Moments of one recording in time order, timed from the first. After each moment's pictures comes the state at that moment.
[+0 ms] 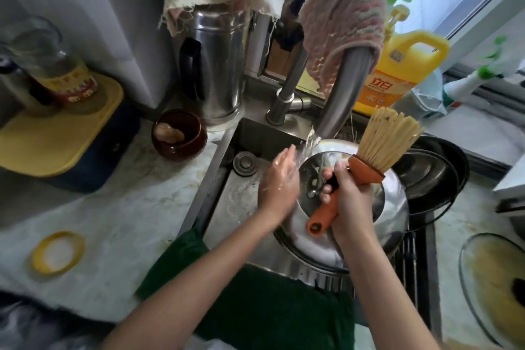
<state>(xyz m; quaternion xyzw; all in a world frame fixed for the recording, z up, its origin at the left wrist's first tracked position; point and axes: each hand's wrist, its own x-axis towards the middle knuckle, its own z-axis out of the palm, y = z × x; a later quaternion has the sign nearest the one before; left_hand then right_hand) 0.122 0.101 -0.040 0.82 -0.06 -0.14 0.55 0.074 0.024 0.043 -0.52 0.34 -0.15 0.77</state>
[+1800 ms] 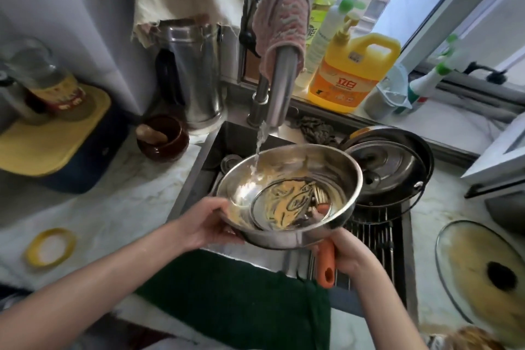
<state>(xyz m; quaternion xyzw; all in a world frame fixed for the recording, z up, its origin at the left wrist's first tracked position) 0.083 0.192 -0.001 0.48 0.12 -0.52 0.69 -0.011 -0.054 -0.011 -0.41 0.42 0.17 0.79</state>
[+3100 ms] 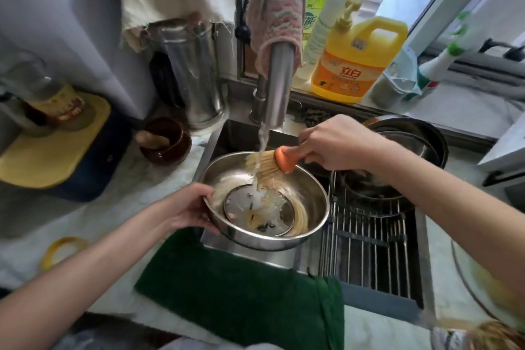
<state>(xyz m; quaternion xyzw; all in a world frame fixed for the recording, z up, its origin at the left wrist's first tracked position) 0.127 0.222 0.001 0.59 0.15 -0.53 0.58 0.127 -0.067 0.095 -0.93 -0.33 0.10 -0.14</state>
